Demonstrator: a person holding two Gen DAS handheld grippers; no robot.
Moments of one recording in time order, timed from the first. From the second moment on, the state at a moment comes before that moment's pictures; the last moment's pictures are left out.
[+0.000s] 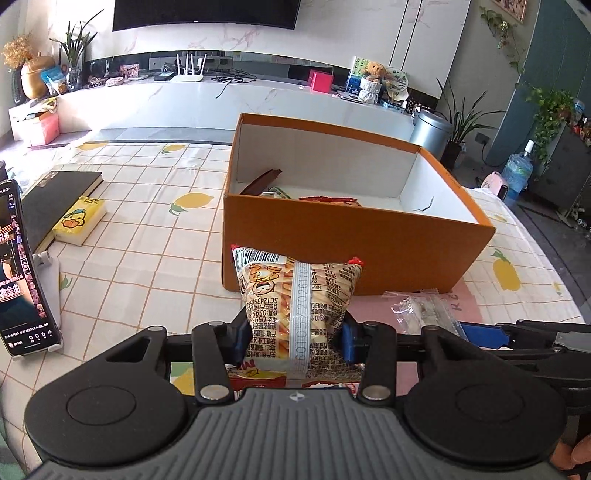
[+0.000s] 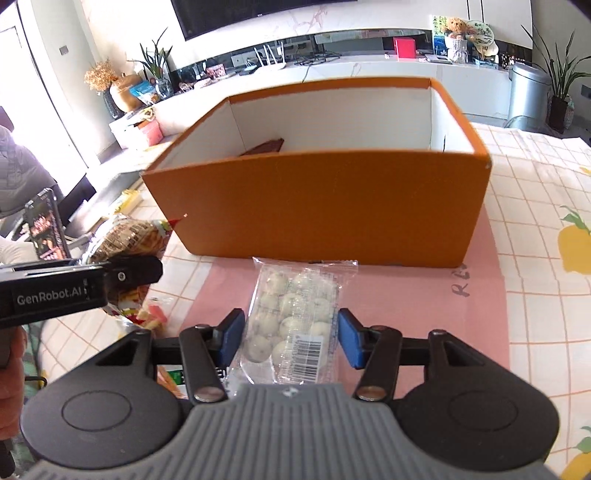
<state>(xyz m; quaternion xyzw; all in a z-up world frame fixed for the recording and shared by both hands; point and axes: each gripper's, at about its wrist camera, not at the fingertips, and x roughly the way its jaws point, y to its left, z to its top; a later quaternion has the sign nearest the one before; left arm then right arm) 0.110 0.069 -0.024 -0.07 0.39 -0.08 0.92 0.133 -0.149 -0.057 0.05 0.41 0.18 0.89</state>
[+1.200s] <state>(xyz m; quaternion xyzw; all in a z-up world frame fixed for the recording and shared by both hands) 0.324 0.012 -0.011 -0.03 0.52 -0.09 0.85 0.349 -0.164 0.005 -0.05 0.52 0.19 0.83</state>
